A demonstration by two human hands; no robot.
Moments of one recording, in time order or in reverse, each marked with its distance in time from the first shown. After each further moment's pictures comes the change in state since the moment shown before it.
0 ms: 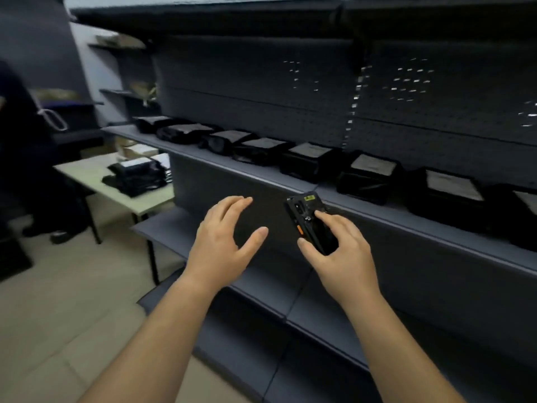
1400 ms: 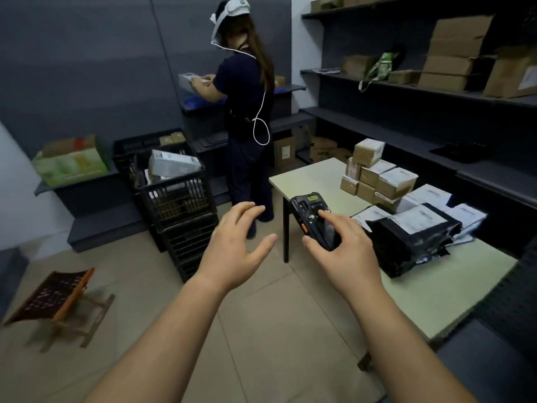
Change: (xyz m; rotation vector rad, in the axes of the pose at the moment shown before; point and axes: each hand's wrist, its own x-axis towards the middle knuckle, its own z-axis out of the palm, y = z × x) left_hand 0.245 -0.923 -0.440 0.443 -0.006 -0.431; right_hand 0.368 -0.454 0.974 0.325 -0.419 -0.206
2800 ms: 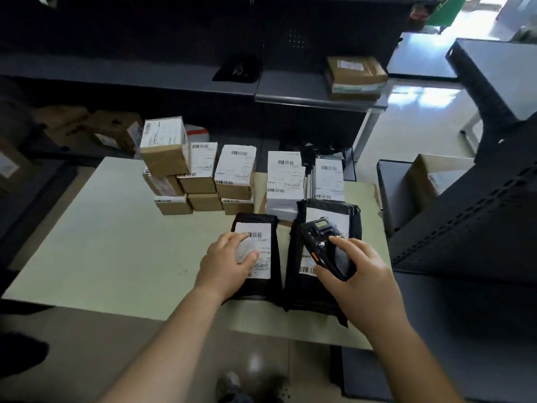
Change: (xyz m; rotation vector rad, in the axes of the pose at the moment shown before) left_hand 0.385 -0.030 0.479 -0.236 -0.903 0.294; right_hand 0.226 0.266 -0.006 -0.447 0.509 0.860
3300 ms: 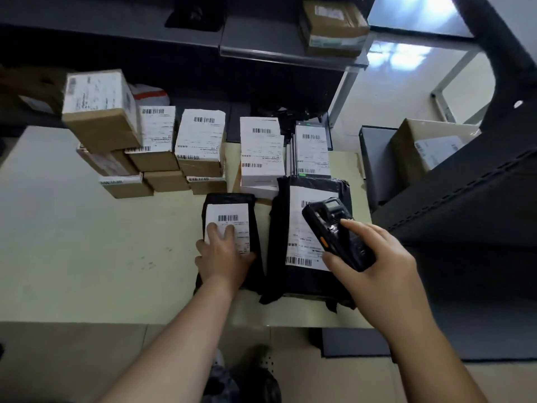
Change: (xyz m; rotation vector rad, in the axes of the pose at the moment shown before) left_hand 0.035 -0.001 0.088 0.284 -0.095 -0.211; right_hand 0.007 0.012 -0.011 -0.003 0.038 0.102
